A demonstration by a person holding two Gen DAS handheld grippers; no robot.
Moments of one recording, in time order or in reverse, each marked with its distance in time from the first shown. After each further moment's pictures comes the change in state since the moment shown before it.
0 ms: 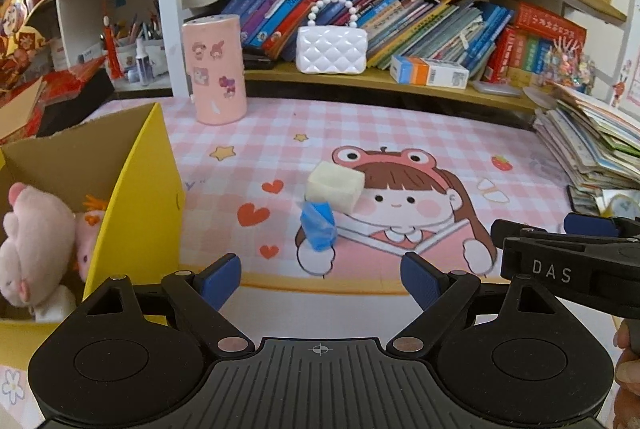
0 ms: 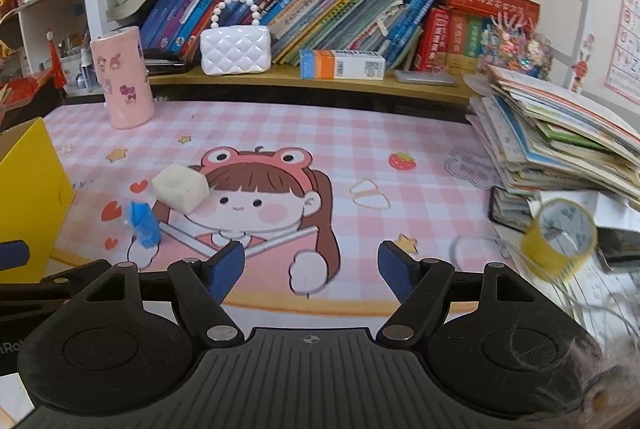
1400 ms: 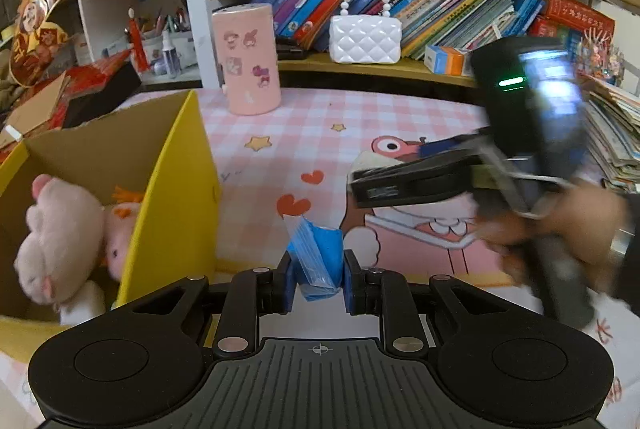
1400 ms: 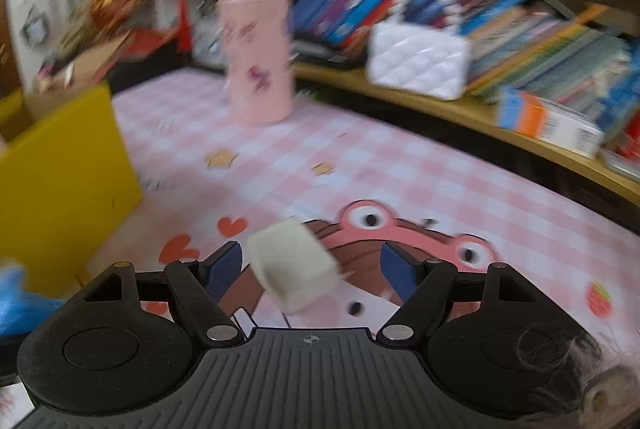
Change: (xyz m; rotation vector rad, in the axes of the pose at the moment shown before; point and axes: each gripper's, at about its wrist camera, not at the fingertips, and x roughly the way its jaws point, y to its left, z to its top) left arm 0.002 0.018 -0.005 0.000 0.026 0.078; right arm 0.142 0.077 0.043 -0.346 0.011 0.428
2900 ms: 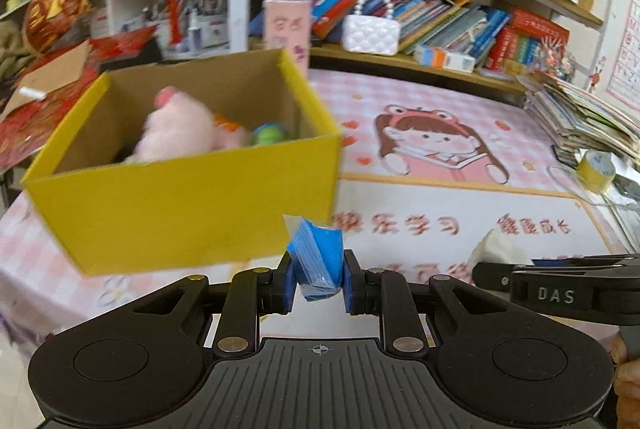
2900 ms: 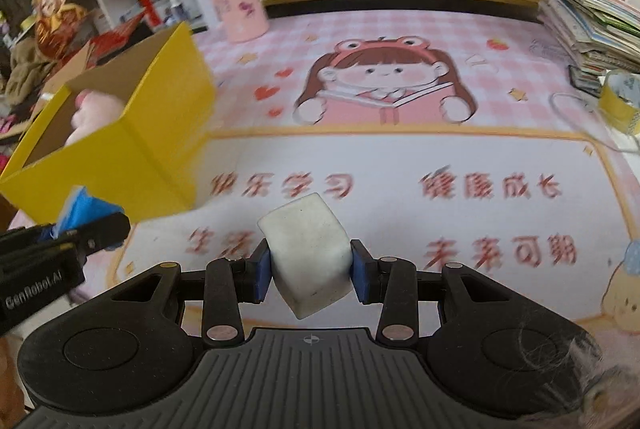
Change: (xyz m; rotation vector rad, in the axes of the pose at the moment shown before) left arm -0.097 0.119 -0.085 -0.016 -0.004 -0.137; right arm -0.188 0.163 -0.100 0.461 0.127 -0.178
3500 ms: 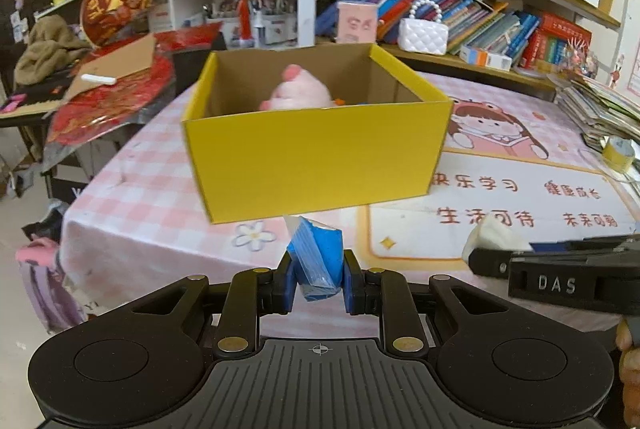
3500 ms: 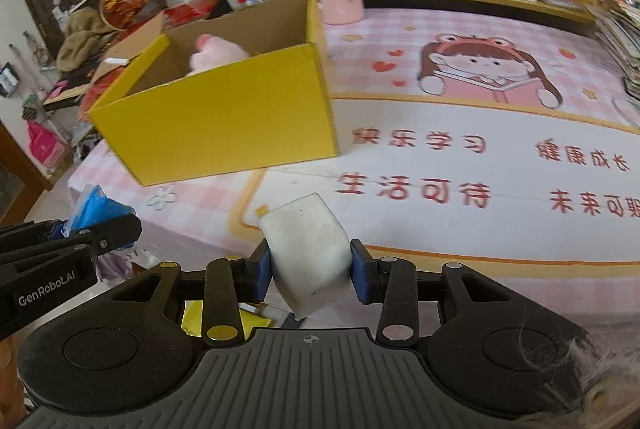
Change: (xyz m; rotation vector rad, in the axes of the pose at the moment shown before) left arm -0.064 0.081 -0.045 0.001 -0.021 0.087; right arm -0.015 0.106 -0.049 -0.089 -0.026 0.100
